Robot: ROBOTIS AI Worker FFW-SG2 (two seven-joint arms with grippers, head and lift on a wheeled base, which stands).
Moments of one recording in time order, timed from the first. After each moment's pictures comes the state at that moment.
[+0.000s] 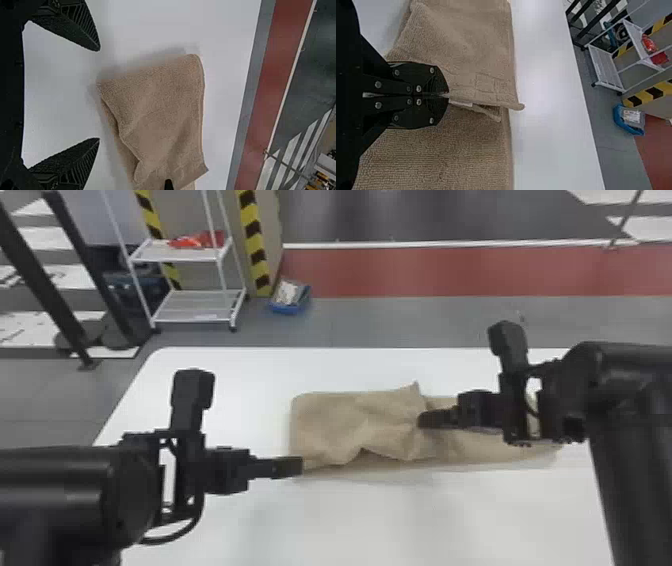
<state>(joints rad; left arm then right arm) 0.01 0.06 0.07 -2.21 0.02 1.53 -0.50 -0.42 -0.01 -0.04 -1.63 -0.12 1.53 0.45</state>
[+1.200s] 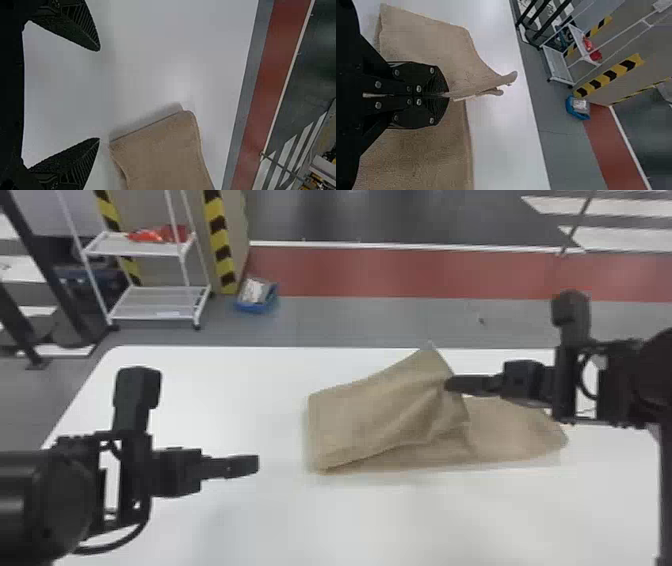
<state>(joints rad) 0.01 0.07 0.11 -2.21 0.04 1.53 -0.51 -0.40 -0.17 -0.23 -1.81 -0.26 1.57 0.50</state>
